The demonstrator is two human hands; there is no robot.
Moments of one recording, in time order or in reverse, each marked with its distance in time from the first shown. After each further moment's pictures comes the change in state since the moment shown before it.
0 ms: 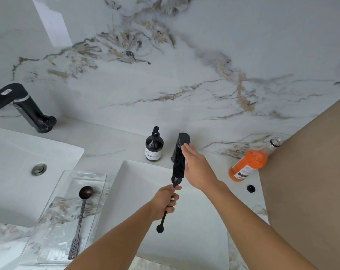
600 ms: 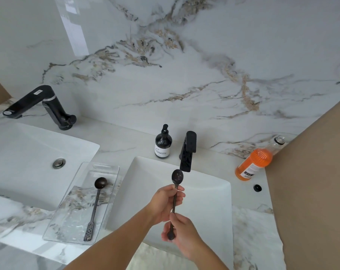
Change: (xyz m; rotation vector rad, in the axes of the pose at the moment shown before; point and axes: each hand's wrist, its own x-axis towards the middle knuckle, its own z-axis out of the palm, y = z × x) left_hand -0.056 -0.017 -0.009 -0.211 -0.099 0.205; right_hand -0.135 -0.031 0.136 1.393 -0.291 0.711
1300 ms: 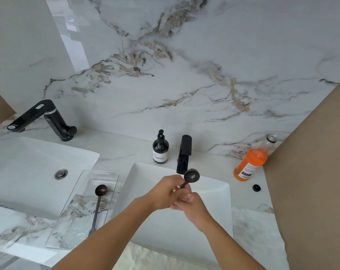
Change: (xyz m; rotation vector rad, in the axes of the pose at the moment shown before) left_hand -0.022 0.054 0.028 1.142 -0.180 0.571; right_hand 0.001 -0.070 -0.019 -0.273 -0.069 -0.432
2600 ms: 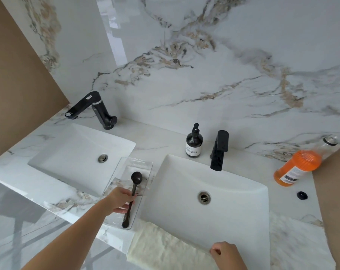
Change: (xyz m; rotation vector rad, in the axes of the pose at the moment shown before) left_hand -0.164 -0.133 -0.120 -0.295 0.353 -1.112; right_hand -0.051 0.132 -0.010 -1.023 -0.082 0.230
